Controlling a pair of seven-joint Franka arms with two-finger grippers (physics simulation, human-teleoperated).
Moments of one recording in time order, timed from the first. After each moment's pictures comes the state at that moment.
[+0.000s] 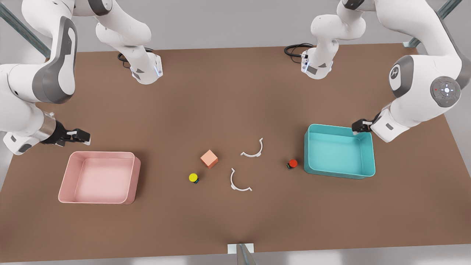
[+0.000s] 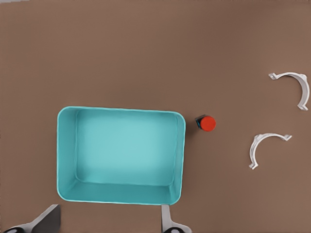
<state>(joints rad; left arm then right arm) -0.11 0.23 0.03 -1.40 -0.01 1.54 0.02 -0.08 0.19 0.02 -1.43 0.01 1.58 -0.10</state>
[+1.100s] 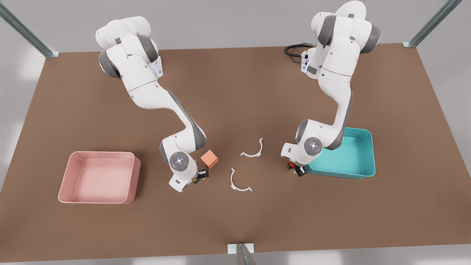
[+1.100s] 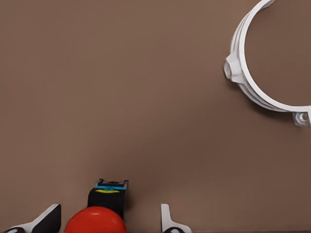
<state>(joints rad) -0.37 0.66 0.00 -1.77 -0.05 2.39 0.89 0.42 0.87 0.04 -1.33 -0.03 2.20 0.32</state>
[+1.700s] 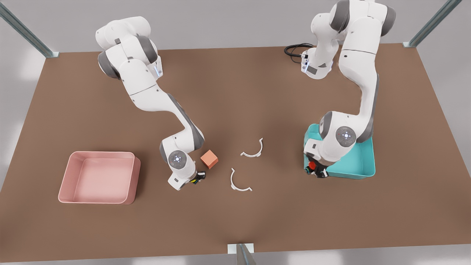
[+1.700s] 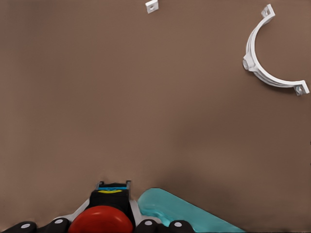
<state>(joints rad) -0.22 0.44 0.00 -1.76 -0.04 2.31 1.07 0.41 0.87 0.04 -1.43 -0.03 2.35 0.38</state>
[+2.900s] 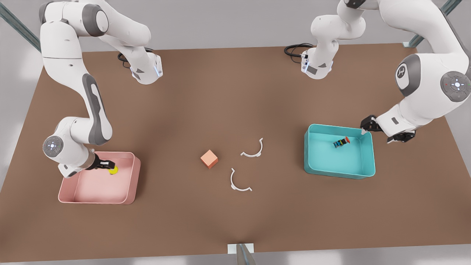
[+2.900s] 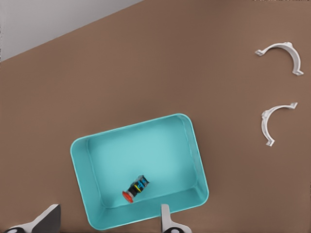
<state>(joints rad) -0.07 0.21 0.02 -1.42 0.00 1.60 0.33 -0.17 0.40 0.04 -1.88 -0.03 2.28 -0.05</state>
